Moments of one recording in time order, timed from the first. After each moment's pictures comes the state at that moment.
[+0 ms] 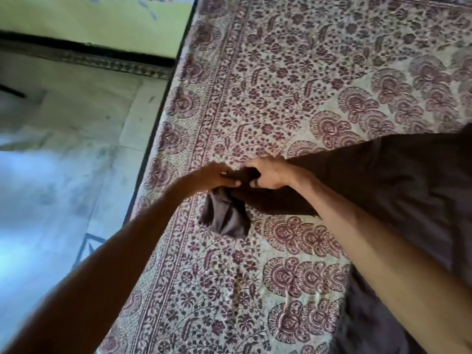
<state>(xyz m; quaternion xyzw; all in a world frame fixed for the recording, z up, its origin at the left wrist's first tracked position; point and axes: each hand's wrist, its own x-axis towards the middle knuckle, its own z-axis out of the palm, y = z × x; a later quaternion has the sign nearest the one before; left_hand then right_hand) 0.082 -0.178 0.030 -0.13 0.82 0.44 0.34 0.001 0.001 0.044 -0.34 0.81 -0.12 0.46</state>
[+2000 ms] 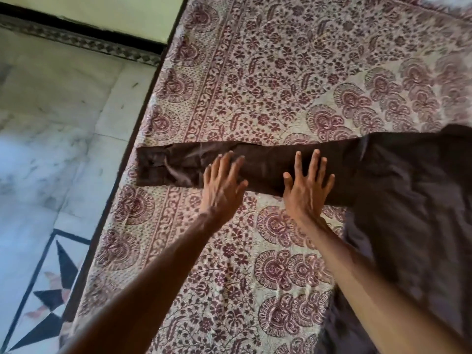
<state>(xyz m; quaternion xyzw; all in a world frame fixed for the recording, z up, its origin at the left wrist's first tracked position) 0.145 -0.104 -0.016 -0.11 0.98 0.19 0.04 0.081 0.090 -0.039 -0.04 0.99 -0.06 0.08</state>
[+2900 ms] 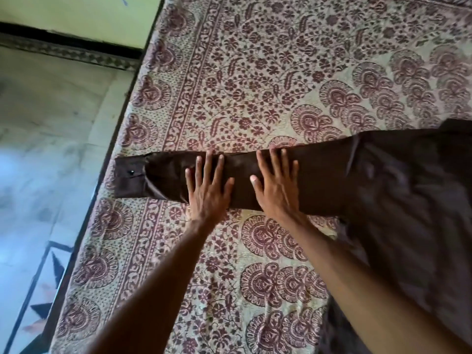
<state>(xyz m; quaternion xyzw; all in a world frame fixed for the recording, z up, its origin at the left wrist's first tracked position) 0.127 -0.090 -0.065 -0.18 0.98 0.12 0.05 0.055 0.079 -0.066 -0.20 0.97 -0.11 0.09</state>
